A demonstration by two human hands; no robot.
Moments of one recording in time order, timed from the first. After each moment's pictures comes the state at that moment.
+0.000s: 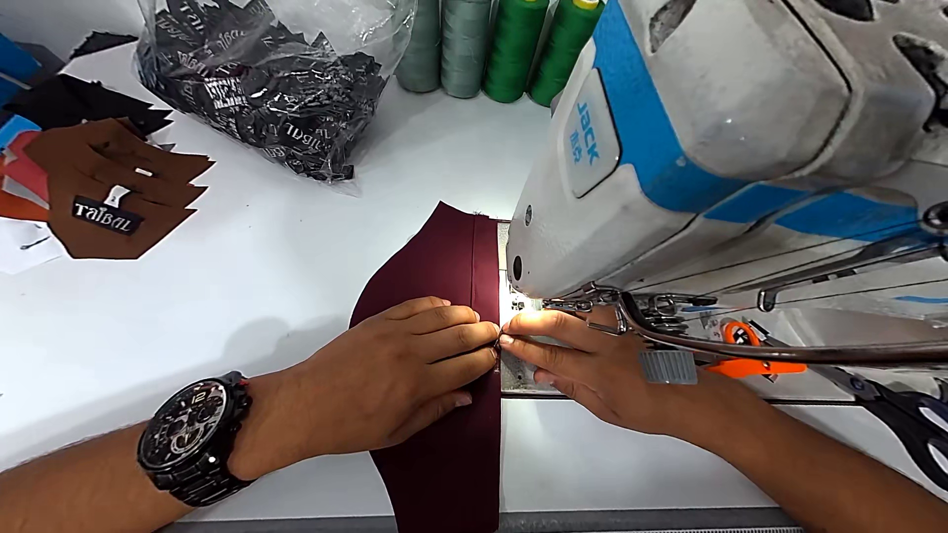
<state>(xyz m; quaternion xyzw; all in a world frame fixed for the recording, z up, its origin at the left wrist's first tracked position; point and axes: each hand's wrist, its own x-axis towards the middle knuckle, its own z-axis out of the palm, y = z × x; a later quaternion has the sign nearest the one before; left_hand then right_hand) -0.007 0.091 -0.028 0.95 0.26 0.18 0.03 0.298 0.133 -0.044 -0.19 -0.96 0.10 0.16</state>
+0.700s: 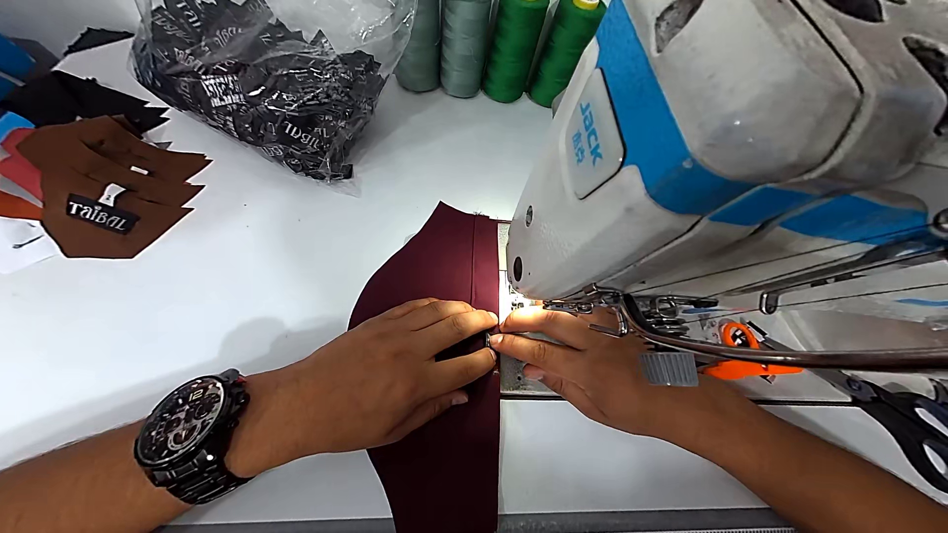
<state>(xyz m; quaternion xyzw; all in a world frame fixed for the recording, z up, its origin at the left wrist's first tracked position) -0.008 0.093 -0.027 0.95 0.26 0.18 0.06 0.290 0.129 -0.051 -0.22 -0.96 0.08 0.18</state>
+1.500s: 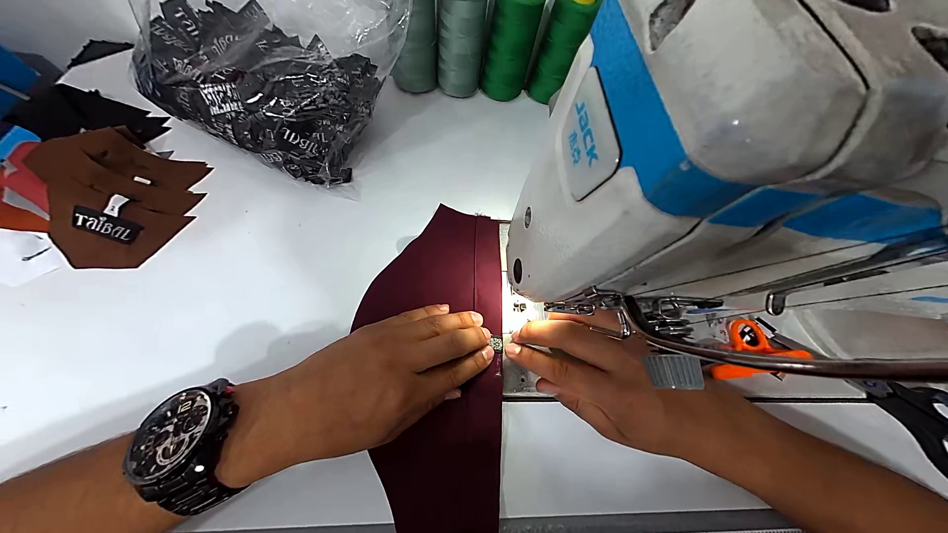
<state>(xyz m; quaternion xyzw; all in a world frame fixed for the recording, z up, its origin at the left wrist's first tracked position) -0.014 0.091 -0.027 0.95 0.24 0.19 0.04 0.291 0.119 -0.031 -0.20 -0.96 0.05 0.21</state>
